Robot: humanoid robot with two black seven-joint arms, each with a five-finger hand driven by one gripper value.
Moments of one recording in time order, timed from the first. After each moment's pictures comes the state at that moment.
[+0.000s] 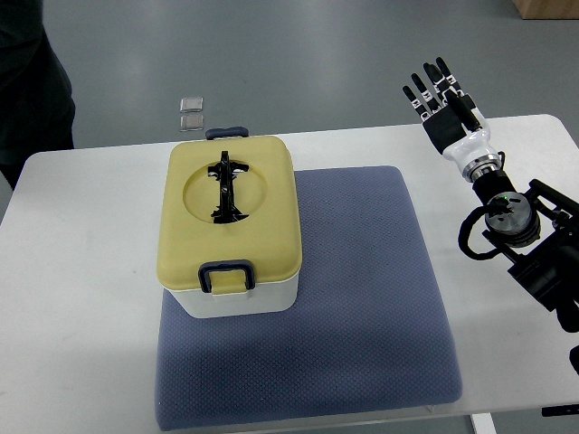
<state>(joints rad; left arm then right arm) 0.05 0.00 -0.05 -0.25 0.02 0.02 -0.06 0.73 -0.21 0.79 0.69 0.27 0.34 0.35</state>
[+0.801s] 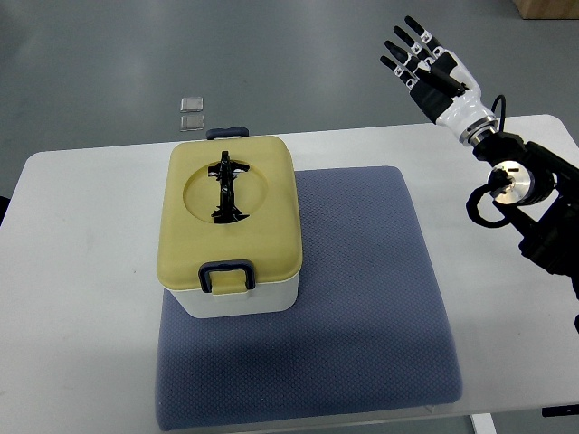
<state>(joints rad) 0.05 0.00 -0.05 -0.26 0.02 0.02 -0.06 0.87 -0.26 0.78 0.69 -0.20 0.37 0.35</state>
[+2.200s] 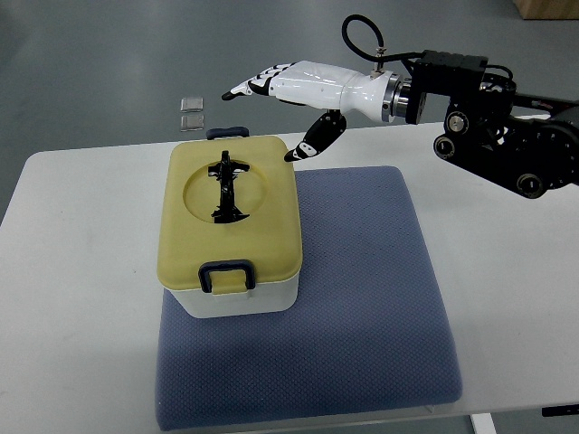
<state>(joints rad) 0.04 0.00 -0.05 -0.25 0.02 0.02 -0.06 1.22 -0.36 0.26 1.06 -1.49 0.03 0.44</state>
